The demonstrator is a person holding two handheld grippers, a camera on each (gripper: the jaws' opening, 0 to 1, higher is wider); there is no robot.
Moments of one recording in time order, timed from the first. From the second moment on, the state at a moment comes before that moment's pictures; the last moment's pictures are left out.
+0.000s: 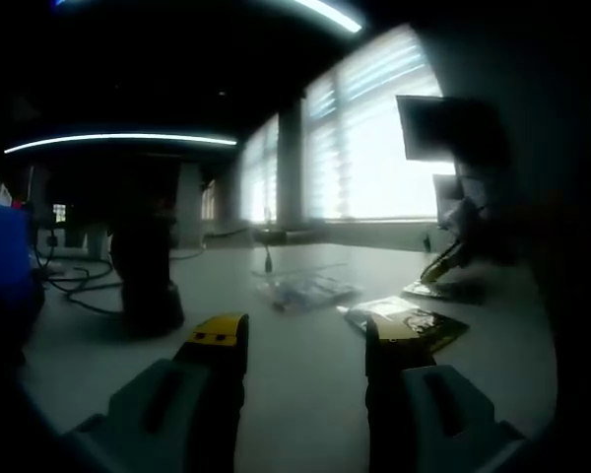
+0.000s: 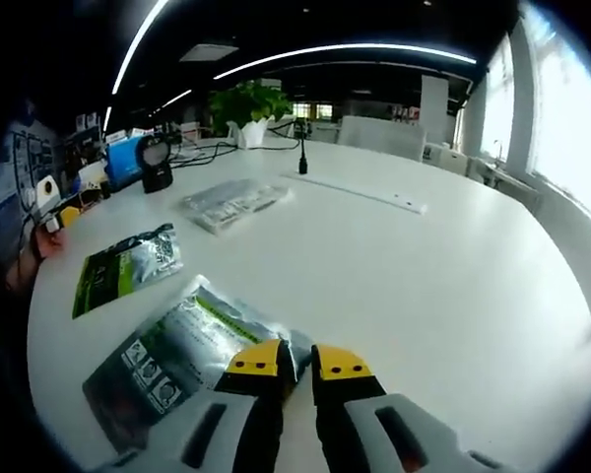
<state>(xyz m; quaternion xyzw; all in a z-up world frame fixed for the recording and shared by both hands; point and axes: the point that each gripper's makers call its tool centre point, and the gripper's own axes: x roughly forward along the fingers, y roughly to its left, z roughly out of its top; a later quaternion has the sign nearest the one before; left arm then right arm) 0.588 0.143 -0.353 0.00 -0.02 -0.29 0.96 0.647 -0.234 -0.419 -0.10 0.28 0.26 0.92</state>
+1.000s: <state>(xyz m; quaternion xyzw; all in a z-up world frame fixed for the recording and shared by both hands) 0.586 0.142 -0.352 0.00 -0.02 -0.29 0.96 0.657 -0.239 -0.423 -0.09 0.31 0.26 0.91</state>
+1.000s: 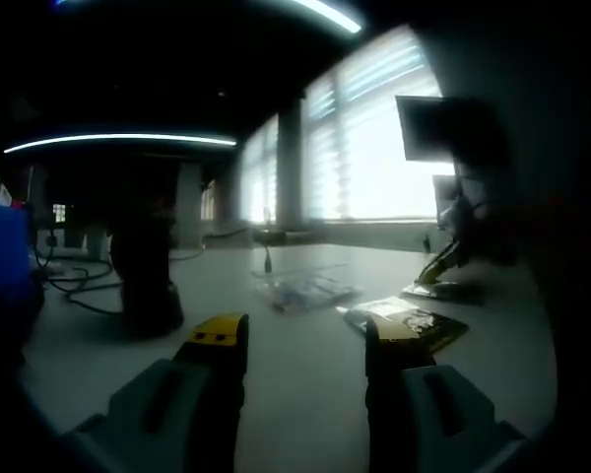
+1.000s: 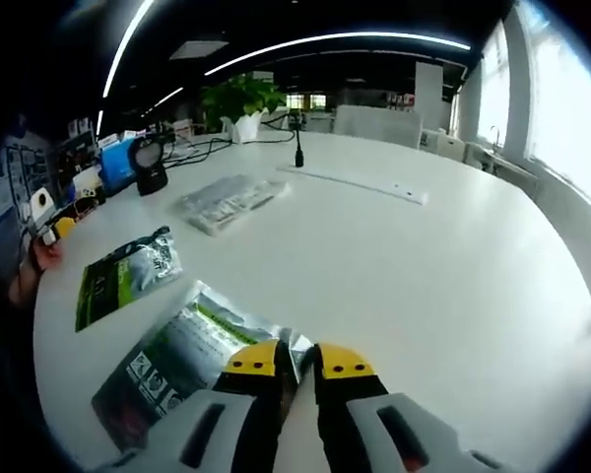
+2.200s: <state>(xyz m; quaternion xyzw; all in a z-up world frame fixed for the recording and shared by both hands) 0.584 0.140 -0.352 0.00 -0.02 -0.29 0.96 0.647 -0.237 -0.359 0.05 0.22 0.23 0.95</state>
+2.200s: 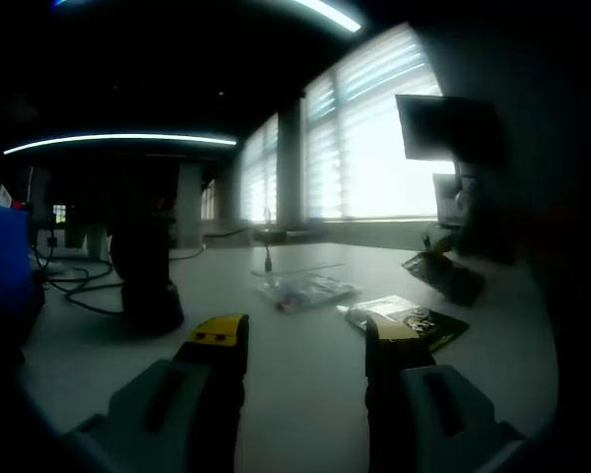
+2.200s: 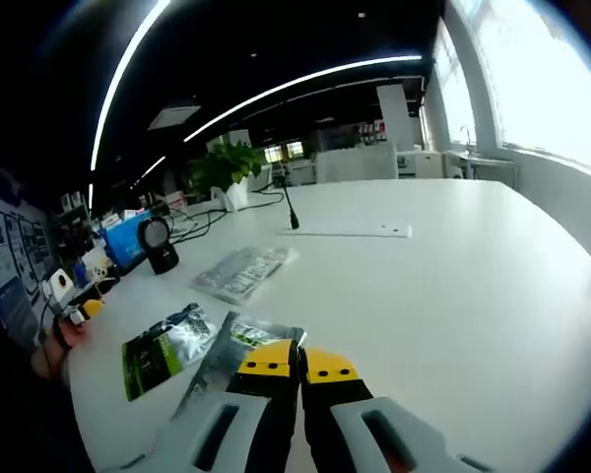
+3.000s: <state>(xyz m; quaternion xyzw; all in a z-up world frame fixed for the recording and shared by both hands) 0.588 0.143 -0.353 0.01 -0.02 -0.29 0.96 0.618 -0.213 -0.266 0.13 0.12 0.26 0.95</state>
